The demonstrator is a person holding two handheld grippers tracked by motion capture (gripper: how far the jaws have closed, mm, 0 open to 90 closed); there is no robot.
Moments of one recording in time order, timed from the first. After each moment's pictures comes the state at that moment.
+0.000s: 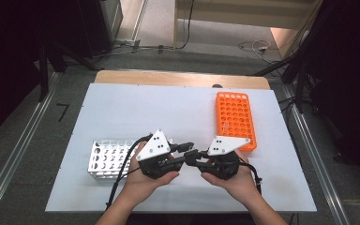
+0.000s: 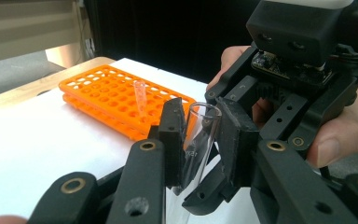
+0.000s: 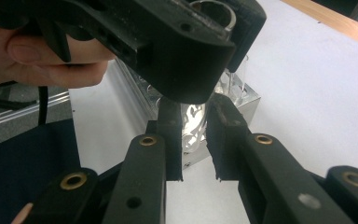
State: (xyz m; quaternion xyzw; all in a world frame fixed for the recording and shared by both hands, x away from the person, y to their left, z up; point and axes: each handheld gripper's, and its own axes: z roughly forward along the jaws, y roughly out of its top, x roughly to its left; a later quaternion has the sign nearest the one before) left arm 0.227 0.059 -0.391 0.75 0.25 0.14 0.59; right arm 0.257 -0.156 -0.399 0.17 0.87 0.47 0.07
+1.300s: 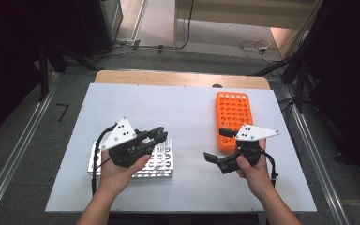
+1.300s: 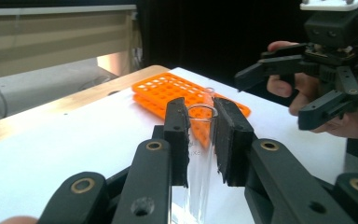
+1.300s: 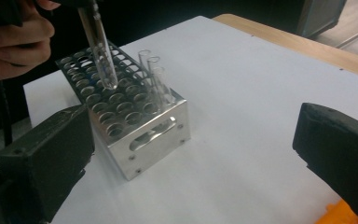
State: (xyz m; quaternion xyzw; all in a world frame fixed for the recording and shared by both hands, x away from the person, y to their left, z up) left arm 0.236 0.128 -0.380 0.72 0.31 0.20 0.59; right arm 0.286 -0.212 -0.397 0.24 0.82 0.52 0.09
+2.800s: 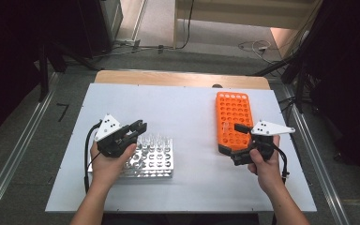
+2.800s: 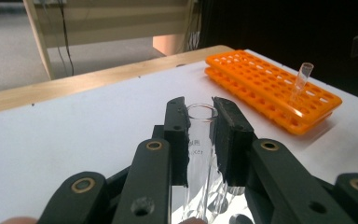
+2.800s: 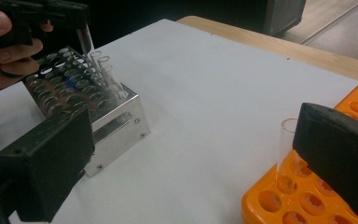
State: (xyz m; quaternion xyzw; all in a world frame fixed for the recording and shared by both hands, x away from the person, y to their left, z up) left arm 0.265 0.164 -0.420 0.70 0.41 0.24 0.54; right arm 0.302 -0.247 -0.401 0.29 0.80 0.52 0.12
